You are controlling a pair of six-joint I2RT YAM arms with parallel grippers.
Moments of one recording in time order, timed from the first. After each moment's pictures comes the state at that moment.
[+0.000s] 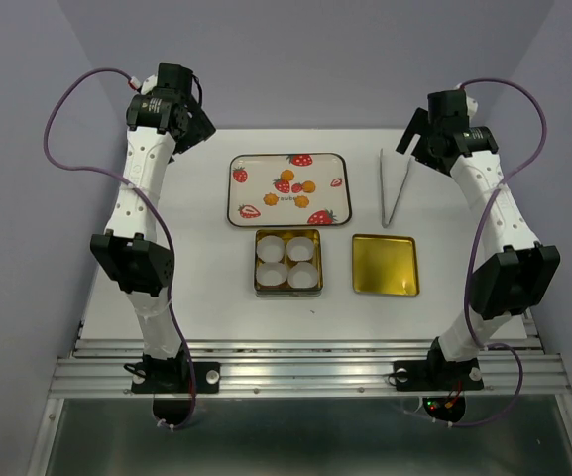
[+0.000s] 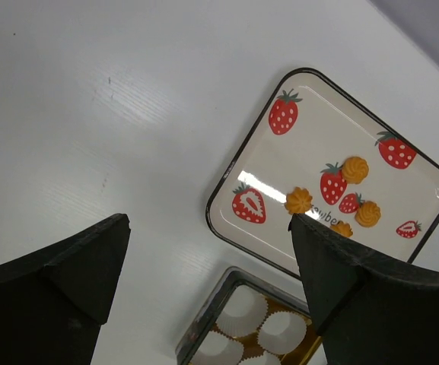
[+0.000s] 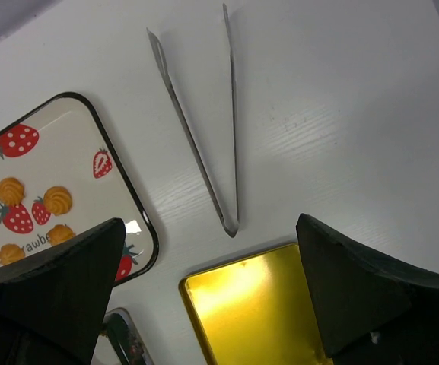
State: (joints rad) left arm -0.16 1.92 2.28 -1.23 -0.32 -0.69; right arm 0.12 1.70 1.80 -0.86 0.33 0.52
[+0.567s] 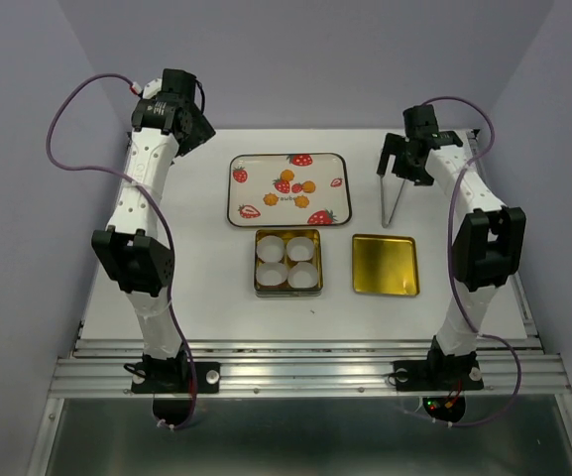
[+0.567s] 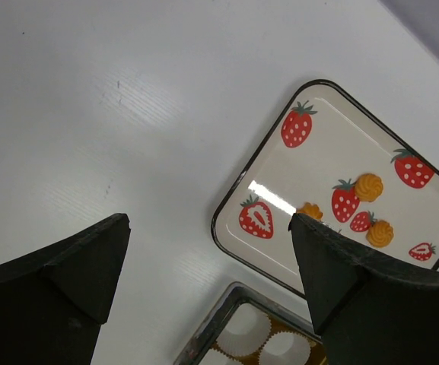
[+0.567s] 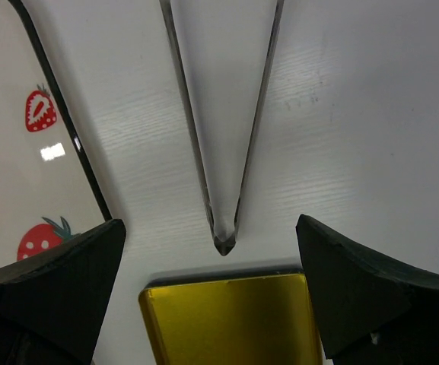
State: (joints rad) left arm -0.16 1.92 2.22 -1.18 -0.36 -0.72; right arm 0.12 1.93 1.79 -0.80 0.18 0.36
